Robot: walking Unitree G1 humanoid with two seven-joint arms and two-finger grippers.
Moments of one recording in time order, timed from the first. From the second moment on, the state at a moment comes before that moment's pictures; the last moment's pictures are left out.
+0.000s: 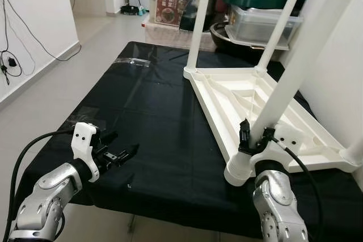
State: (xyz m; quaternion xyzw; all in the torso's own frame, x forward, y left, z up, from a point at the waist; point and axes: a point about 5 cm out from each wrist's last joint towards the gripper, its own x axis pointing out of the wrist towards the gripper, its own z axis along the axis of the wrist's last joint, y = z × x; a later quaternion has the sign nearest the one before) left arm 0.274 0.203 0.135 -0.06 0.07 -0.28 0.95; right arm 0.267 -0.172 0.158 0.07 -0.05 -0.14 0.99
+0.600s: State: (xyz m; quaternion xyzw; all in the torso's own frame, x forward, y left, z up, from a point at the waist) left arm 0.276 0.199 0.135 -0.06 0.07 -0.29 0.95; right arm 0.278 -0.198 0.192 0.02 -0.08 -0.01 1.00
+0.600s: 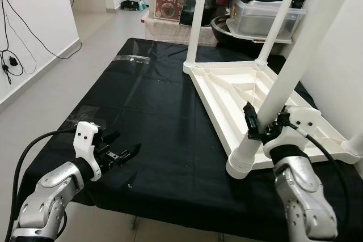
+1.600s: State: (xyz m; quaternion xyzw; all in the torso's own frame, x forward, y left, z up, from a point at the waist) left arm 0.277 0.194 0.130 -0.06 0.07 -0.30 0.95; right arm 0.327 -0.253 0.189 -0.01 0.03 0.34 0.94
